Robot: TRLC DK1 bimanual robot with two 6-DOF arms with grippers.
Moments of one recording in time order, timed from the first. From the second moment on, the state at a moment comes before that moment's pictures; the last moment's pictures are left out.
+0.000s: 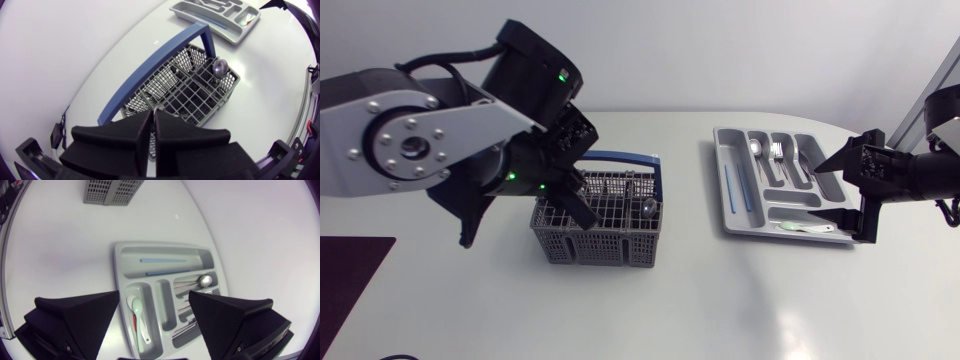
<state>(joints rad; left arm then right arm) -0.73 1.41 1.13 -0.59 -0.38 0.26 -0.26 1.37 0.91 -0.51 -0.47 -1.48</state>
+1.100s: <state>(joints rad) -0.60 1.28 1.17 -0.60 0.05 0.05 0.77 0.98 0.68 -0.08 -0.01 -0.49</state>
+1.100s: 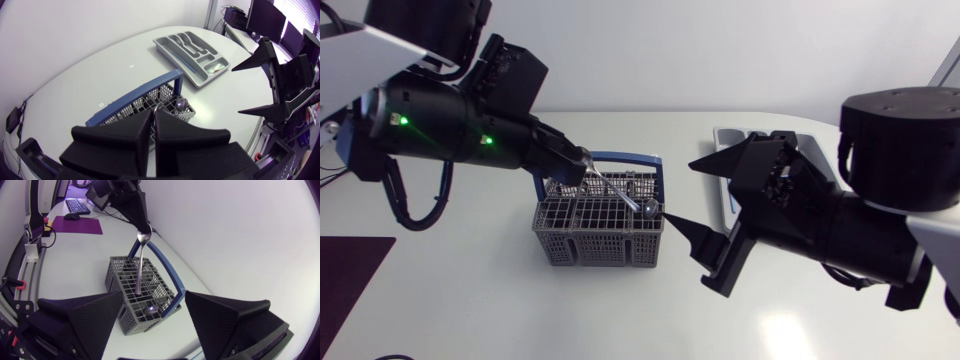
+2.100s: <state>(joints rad) -0.69 1.42 1.25 -0.54 0.05 0.01 0.85 1.27 0.72 0.20 0.14 -0.43</state>
